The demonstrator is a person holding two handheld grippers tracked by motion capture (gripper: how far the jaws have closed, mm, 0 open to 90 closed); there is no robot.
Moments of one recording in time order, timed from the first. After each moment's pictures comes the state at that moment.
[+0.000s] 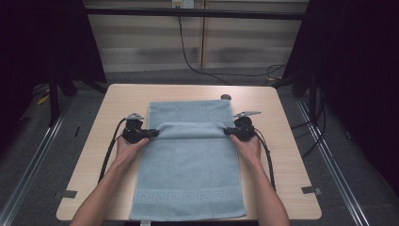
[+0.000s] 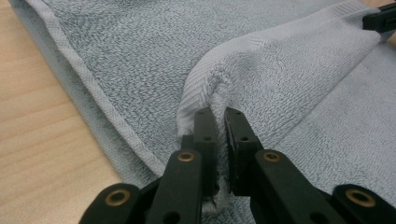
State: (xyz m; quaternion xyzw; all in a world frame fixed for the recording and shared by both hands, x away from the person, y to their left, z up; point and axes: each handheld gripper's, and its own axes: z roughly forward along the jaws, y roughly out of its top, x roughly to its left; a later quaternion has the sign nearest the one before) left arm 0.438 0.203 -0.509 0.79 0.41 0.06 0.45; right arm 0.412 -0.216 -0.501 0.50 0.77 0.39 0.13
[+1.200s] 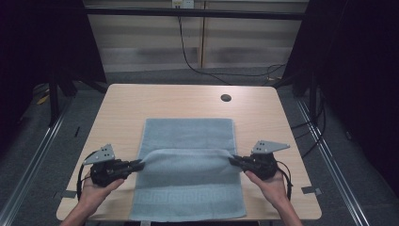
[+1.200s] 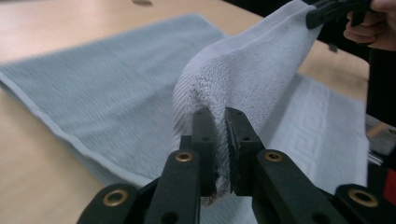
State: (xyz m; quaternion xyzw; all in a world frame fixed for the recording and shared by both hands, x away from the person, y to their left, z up) left arm 0.272 0.249 -0.458 0.81 0.28 0.05 0.52; right arm 0.249 -0.221 -0.445 0.36 0.80 0.47 0.11
